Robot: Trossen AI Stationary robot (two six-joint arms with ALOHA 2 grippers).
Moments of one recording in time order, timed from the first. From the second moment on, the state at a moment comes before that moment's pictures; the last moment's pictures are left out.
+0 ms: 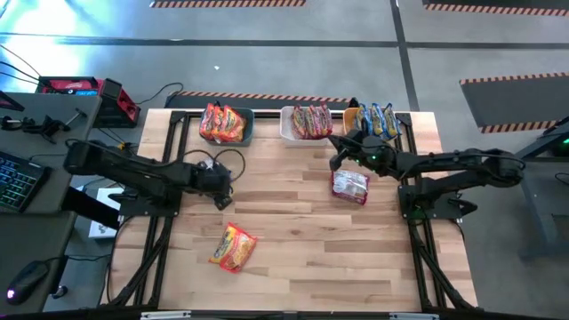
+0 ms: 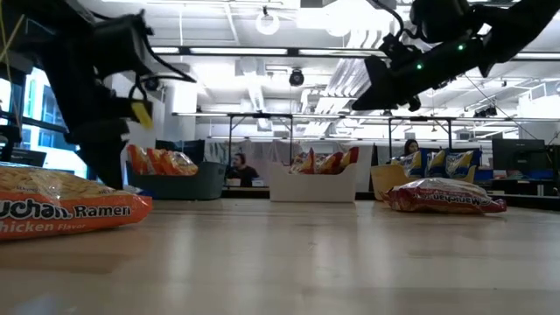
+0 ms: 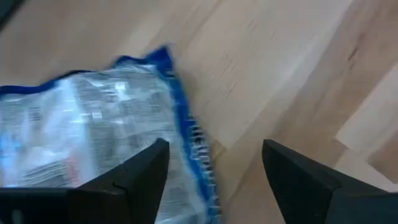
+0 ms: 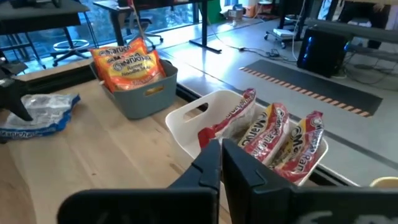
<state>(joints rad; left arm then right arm) -0.02 1.17 0.48 -0.60 -0.33 -0.63 -0.27 1.16 0.47 0.43 0.42 0.13</state>
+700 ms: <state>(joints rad) -0.05 1.53 0.73 -1.05 -0.39 -0.76 -0.27 1.16 0.47 0.43 0.42 0.10</state>
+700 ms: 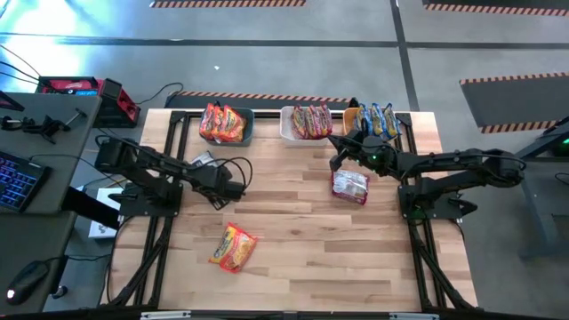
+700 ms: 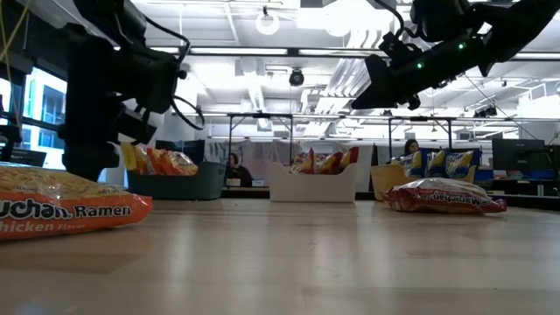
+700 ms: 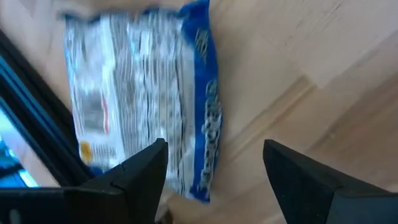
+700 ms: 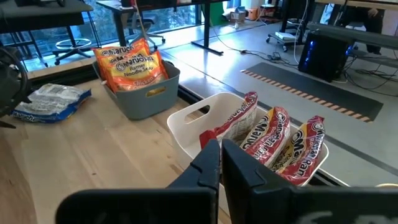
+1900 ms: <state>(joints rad) 0.01 1.43 0.68 -1.06 -0.24 -0.64 -0.27 1.16 0.48 0.42 0.41 0.10</state>
